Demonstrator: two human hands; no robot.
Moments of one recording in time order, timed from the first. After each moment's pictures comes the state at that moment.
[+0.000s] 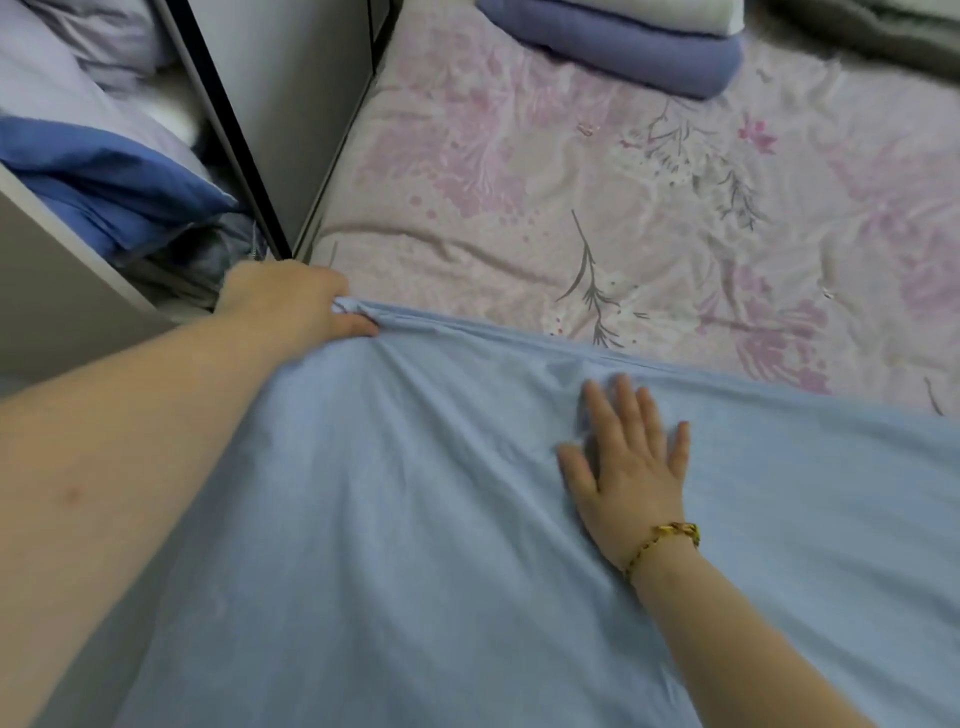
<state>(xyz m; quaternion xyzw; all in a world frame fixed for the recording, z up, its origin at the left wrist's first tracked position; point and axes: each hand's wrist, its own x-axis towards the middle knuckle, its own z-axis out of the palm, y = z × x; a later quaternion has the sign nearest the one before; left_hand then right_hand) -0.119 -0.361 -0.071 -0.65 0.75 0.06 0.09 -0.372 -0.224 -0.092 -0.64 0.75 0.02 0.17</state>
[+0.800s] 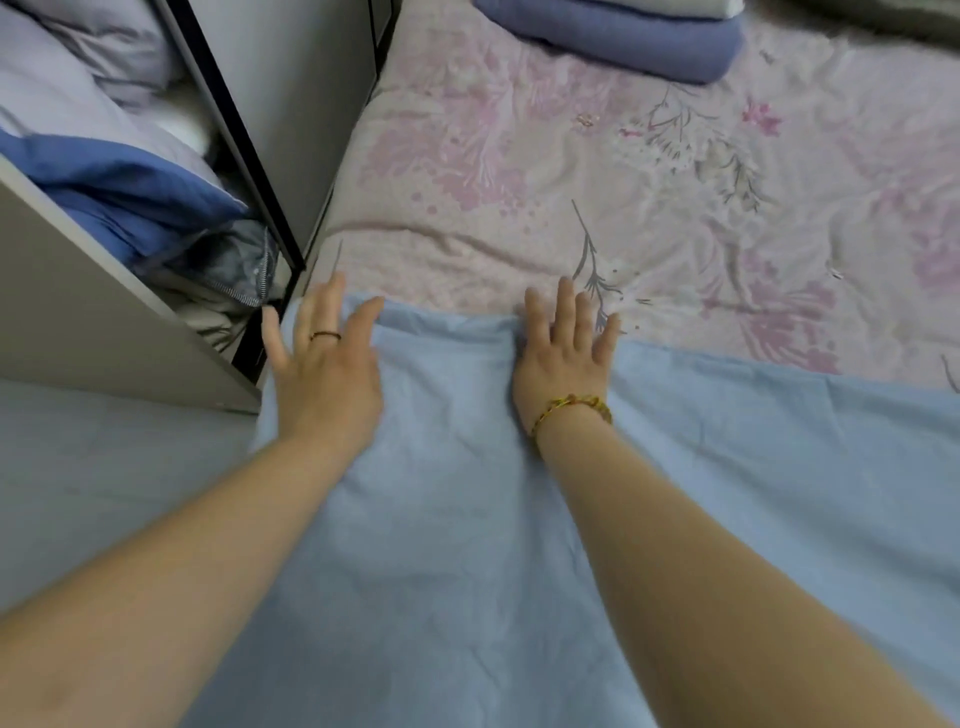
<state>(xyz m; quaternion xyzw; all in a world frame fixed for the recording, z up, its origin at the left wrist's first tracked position) -0.154 -0.286 -0.109 -0.69 0.70 0.03 -0.19 -0.328 -0.299 -0.097 -0.67 0.74 0.05 0.08</state>
